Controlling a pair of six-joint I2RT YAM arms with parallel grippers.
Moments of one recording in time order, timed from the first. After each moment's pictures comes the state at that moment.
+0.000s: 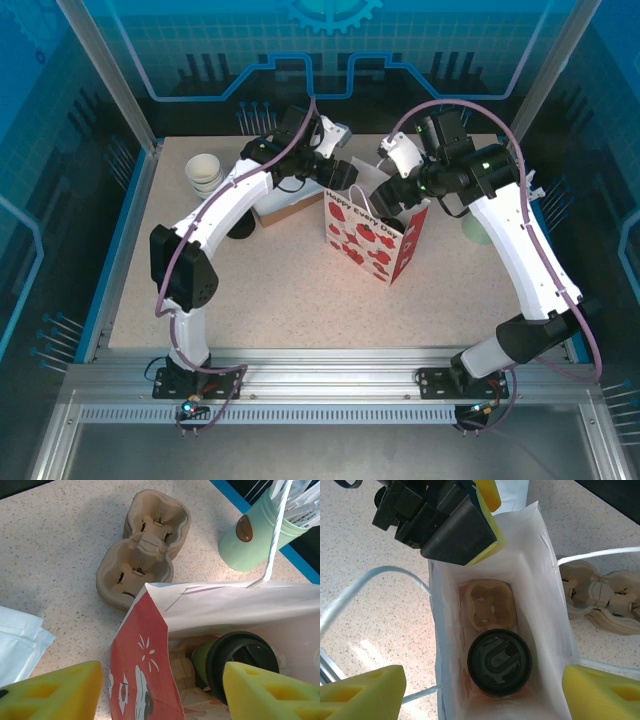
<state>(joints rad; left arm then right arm) -0.49 1.95 1.96 -0.75 0.38 -0.07 0.43 1.50 1.89 -1.28 -0.17 -0.23</state>
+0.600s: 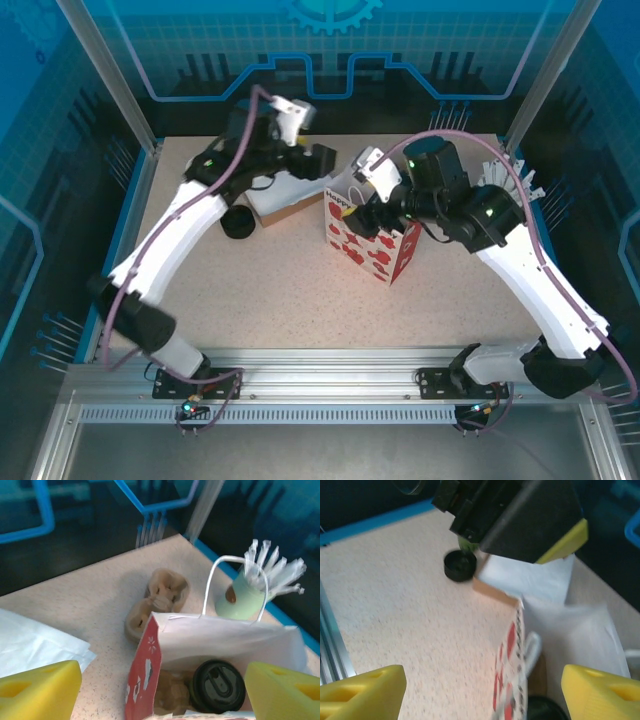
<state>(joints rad) -0.43 1.52 1.69 -0.57 0.26 -0.17 0.70 1.29 1.66 -0.93 -0.16 -0.24</state>
